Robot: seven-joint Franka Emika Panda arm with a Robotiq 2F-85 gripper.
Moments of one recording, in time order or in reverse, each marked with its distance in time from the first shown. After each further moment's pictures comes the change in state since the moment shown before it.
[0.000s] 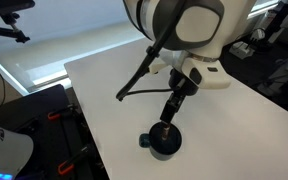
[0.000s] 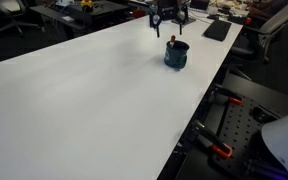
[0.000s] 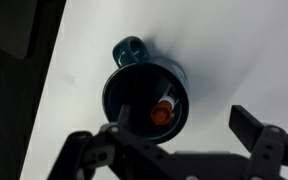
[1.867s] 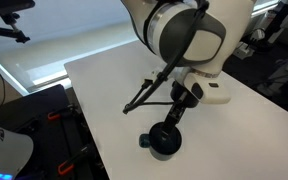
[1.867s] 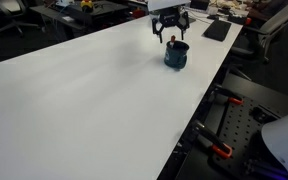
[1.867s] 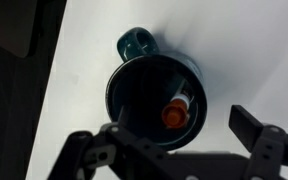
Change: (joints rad) arm -0.001 0.079 -0.028 0.032 0.000 0.005 0.000
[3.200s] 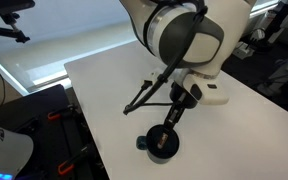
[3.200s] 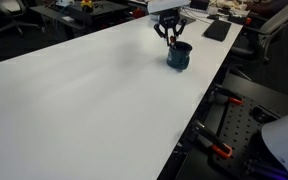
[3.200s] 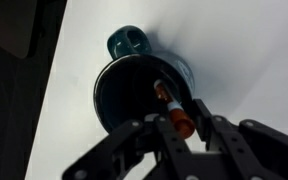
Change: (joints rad) arm 0.003 0.011 0.000 0.001 0.000 0.001 -0.002
